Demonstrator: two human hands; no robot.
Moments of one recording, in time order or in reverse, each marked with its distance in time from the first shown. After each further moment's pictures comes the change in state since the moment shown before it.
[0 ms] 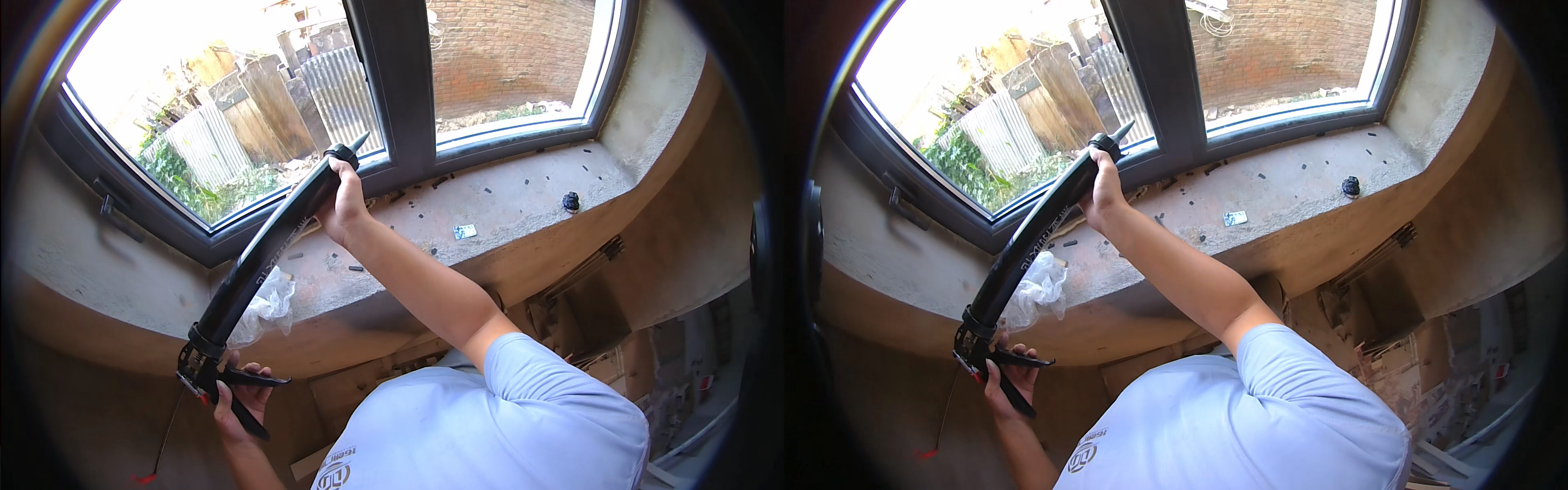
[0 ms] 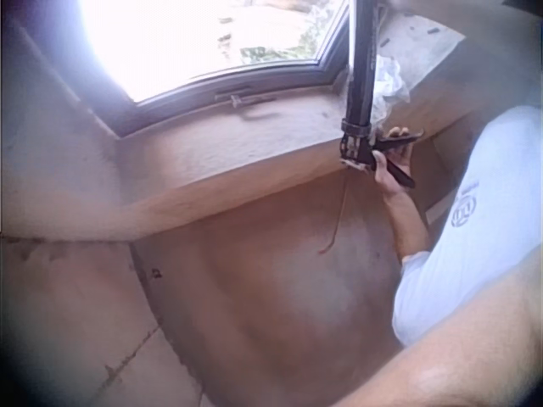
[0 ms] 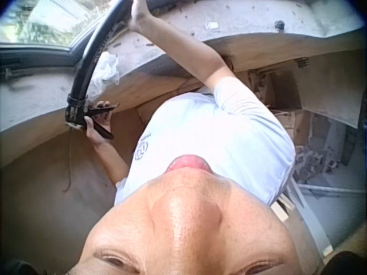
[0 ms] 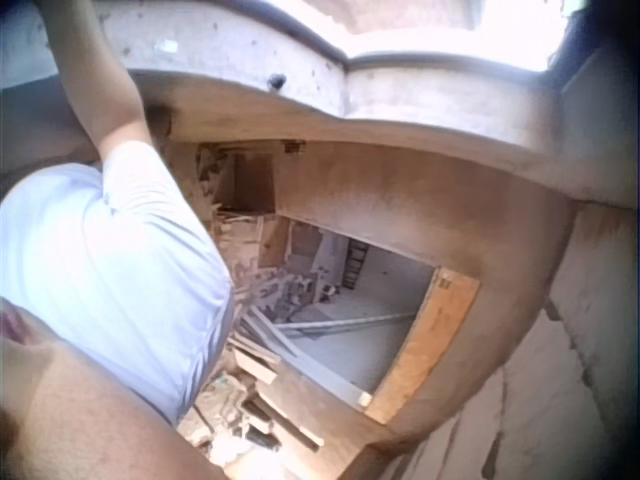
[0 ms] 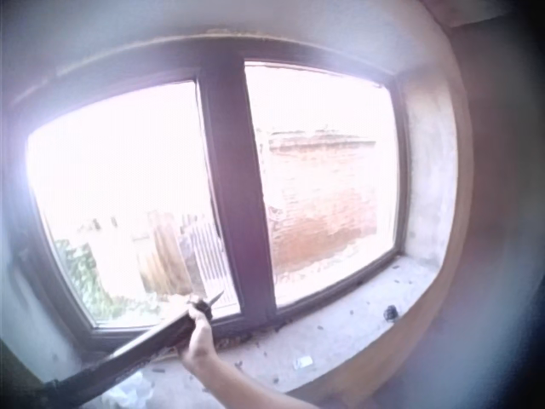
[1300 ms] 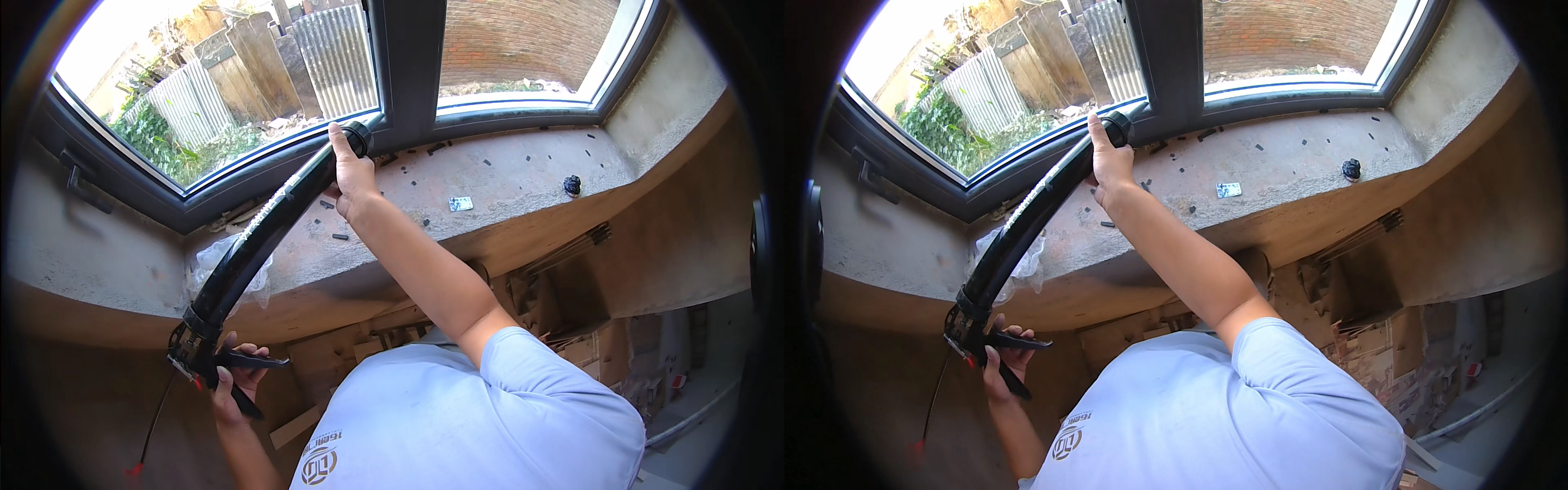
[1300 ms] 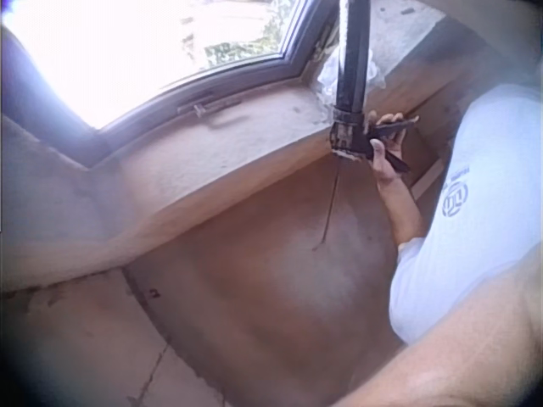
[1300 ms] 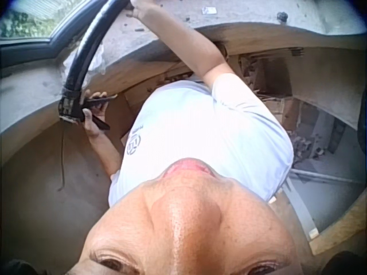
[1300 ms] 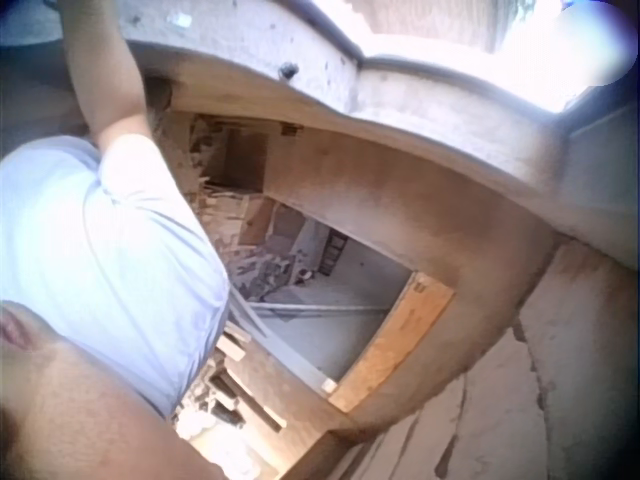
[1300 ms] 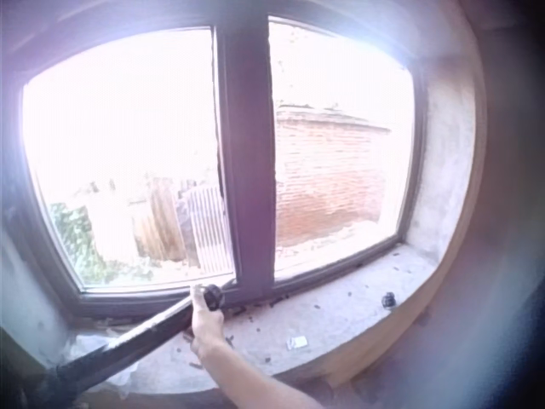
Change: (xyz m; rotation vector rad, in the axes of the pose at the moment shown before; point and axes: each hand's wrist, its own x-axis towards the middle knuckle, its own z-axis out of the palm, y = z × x) left_hand 0.006 -0.028 -0.011 0.124 -0.054 -0.025; right_hand -0.014 -0.011 -0.033 -0.519 0.467 -0.038
